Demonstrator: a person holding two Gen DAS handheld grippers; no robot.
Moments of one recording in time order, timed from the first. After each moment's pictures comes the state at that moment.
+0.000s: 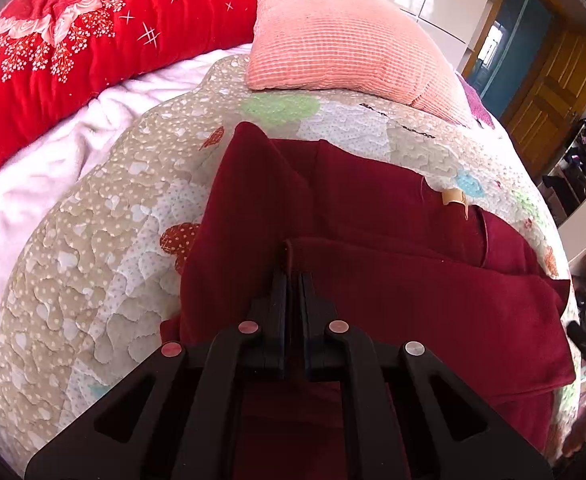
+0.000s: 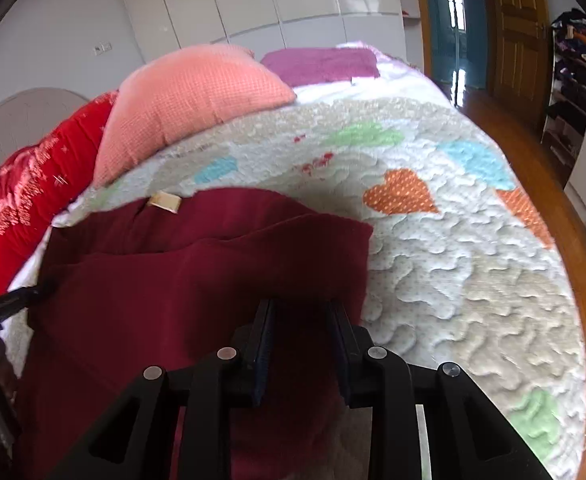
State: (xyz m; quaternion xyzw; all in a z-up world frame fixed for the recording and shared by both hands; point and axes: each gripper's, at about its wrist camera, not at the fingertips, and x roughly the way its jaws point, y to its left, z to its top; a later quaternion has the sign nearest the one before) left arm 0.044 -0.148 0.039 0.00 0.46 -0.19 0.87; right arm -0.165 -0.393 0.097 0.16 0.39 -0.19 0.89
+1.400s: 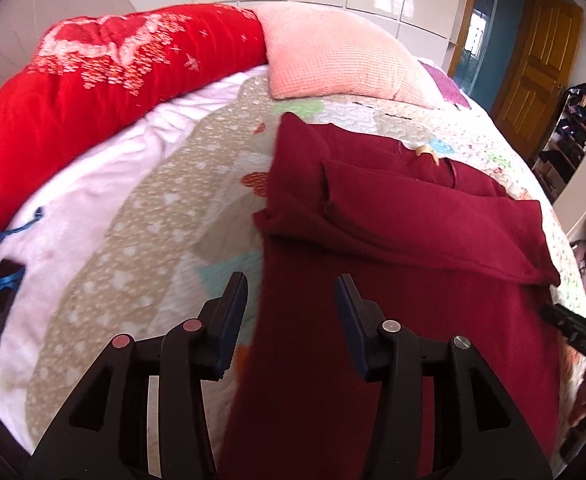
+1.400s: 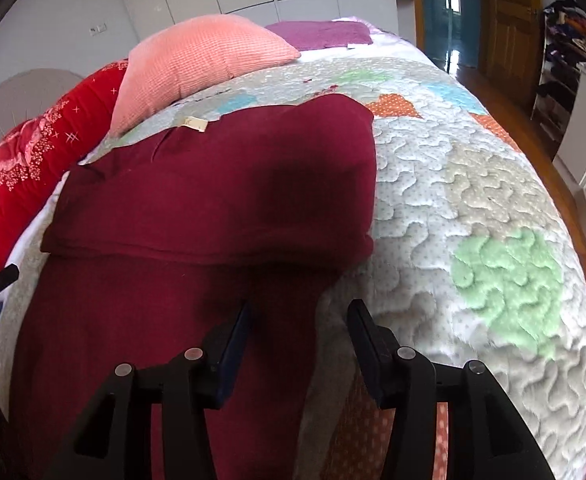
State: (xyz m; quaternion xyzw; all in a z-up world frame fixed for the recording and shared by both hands) left arm -0.072 -0.074 0.073 0.05 0.41 -0.18 0.89; right arm -0.225 -0.324 0.077 0.17 0.44 -0.20 0.86
